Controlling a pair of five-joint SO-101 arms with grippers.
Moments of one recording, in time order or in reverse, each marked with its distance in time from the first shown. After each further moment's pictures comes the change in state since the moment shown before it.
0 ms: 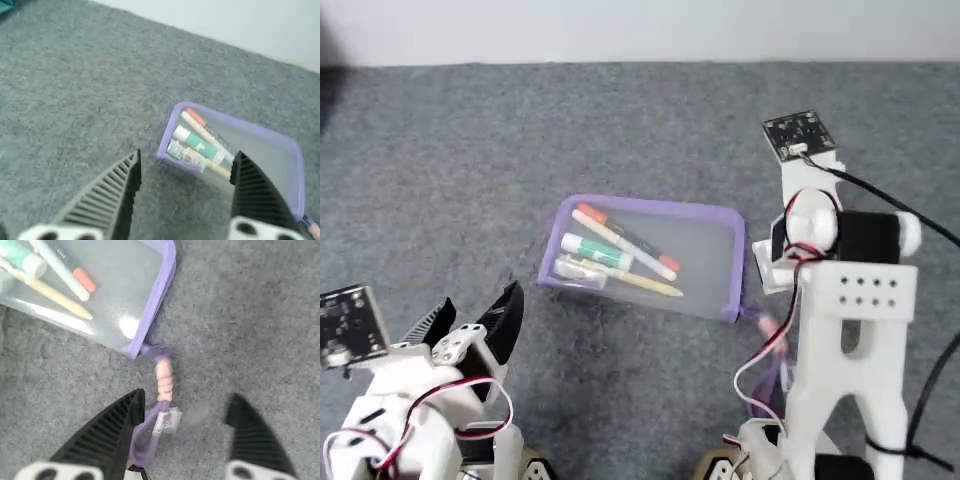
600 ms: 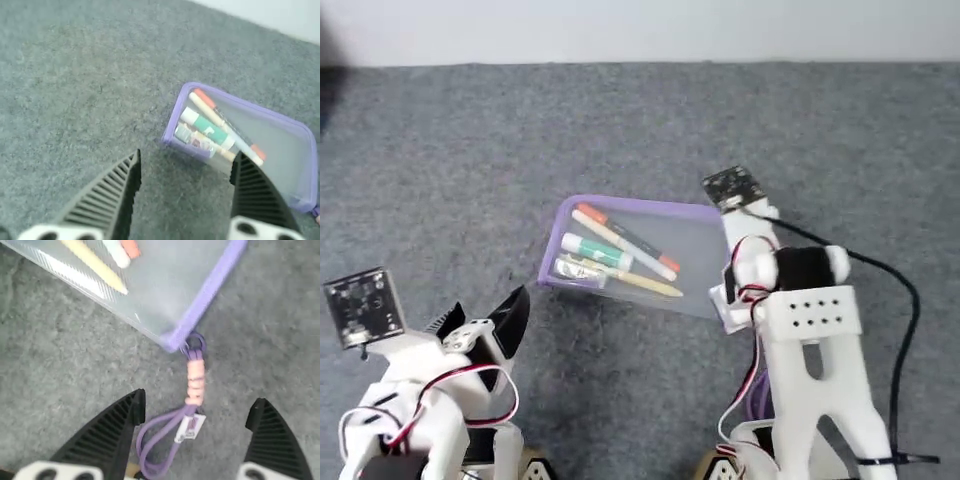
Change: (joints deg) left arm 0.0 0.0 7.0 -1.6 0.4; right arm -10.4 -5.9 28.4 -15.0 0.0
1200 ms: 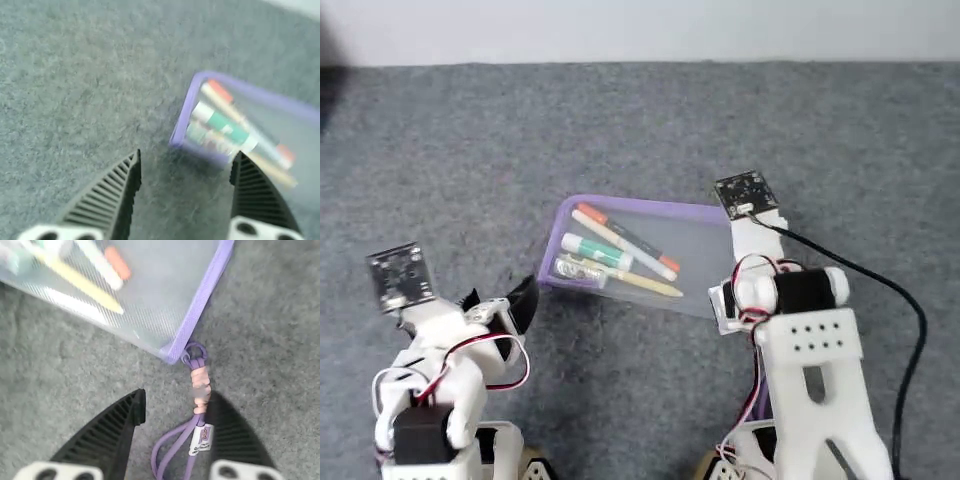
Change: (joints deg) left arm 0.0 0.1 19.9 -16.0 -3.3; right arm -0.4 -8.2 4.3 -3.1 -9.4
